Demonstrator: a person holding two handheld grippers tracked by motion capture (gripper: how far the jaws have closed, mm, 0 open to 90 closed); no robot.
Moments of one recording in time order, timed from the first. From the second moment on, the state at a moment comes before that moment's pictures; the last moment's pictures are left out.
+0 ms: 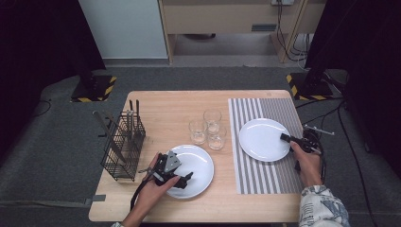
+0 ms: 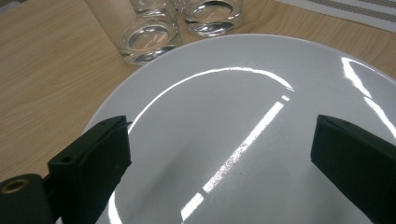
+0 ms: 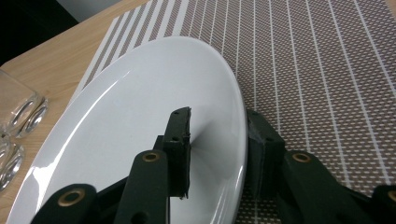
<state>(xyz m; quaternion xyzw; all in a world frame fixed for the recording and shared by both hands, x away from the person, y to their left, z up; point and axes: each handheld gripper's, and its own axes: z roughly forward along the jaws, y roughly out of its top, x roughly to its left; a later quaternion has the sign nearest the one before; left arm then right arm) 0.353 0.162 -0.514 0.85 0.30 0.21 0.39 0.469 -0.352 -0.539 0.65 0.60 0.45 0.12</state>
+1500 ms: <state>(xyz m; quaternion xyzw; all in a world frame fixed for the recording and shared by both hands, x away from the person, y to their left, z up) 0.355 0.158 -0.515 0.85 0.30 0.21 0.38 0.457 -0.314 -0.510 0.59 0.65 0.42 0.23</state>
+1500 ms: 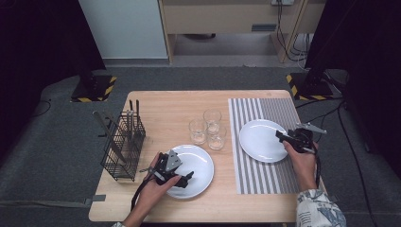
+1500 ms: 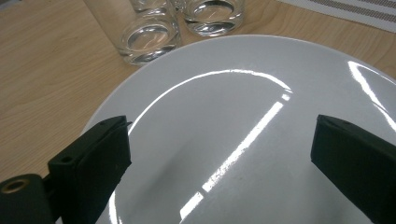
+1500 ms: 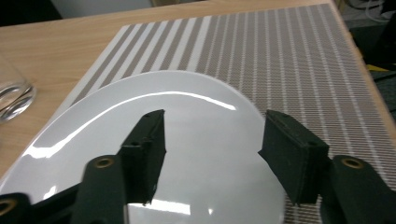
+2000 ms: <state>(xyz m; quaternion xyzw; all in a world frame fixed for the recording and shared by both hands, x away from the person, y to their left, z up) 0.359 0.154 -0.495 0.85 0.32 0.20 0.37 0.431 -0.257 -0.494 0.52 0.70 0.42 0.25</state>
